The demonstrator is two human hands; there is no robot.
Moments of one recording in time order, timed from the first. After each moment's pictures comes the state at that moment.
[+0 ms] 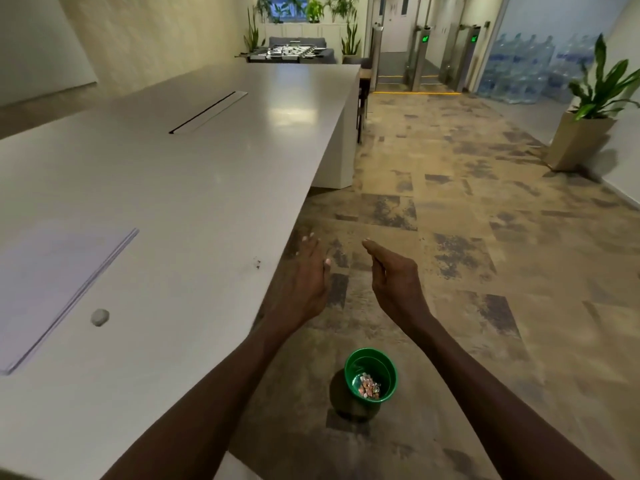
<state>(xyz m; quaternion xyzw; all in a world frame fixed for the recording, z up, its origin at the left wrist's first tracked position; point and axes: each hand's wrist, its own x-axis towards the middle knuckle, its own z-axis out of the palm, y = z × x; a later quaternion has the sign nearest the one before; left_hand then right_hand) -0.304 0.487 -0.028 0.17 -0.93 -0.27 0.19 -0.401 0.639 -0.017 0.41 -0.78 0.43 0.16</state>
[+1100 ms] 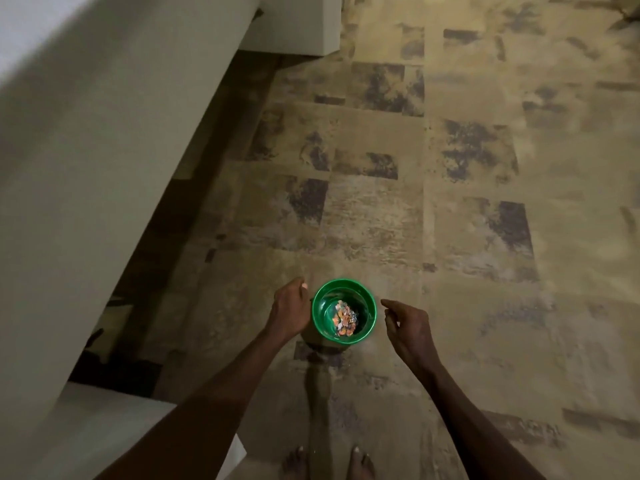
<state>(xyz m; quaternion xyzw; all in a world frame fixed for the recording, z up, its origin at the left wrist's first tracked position) -0.471 0.516 -0.388 0.38 -0.83 -0.41 -0.03 -0.562 0.725 -0.390 0.23 -0.90 0.36 -0.12</state>
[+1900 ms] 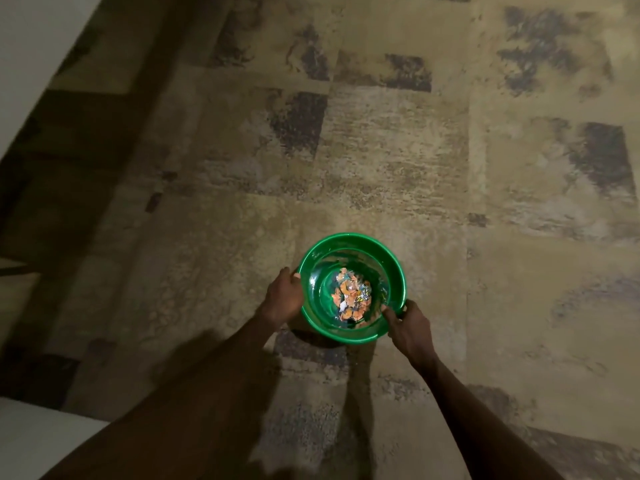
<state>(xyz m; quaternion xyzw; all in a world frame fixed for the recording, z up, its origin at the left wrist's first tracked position) -0.526 0.488 -0.764 0.51 -0.69 -0.49 -0.16 -0.608 0.709 -0.804 0.00 -0.90 0.30 -0.32</state>
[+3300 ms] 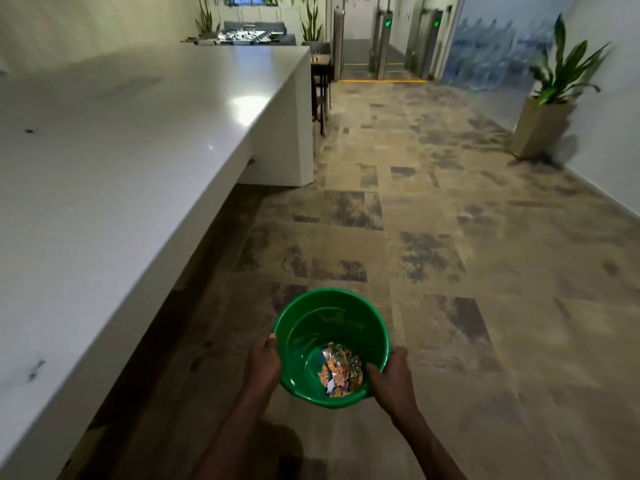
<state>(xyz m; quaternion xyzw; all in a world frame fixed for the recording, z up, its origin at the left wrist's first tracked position) -0.488 0.522 -0.229 0.46 -0.67 -0.57 0.13 -0.570 0.731 -0.219 0.04 -0.86 0.47 -0.18</state>
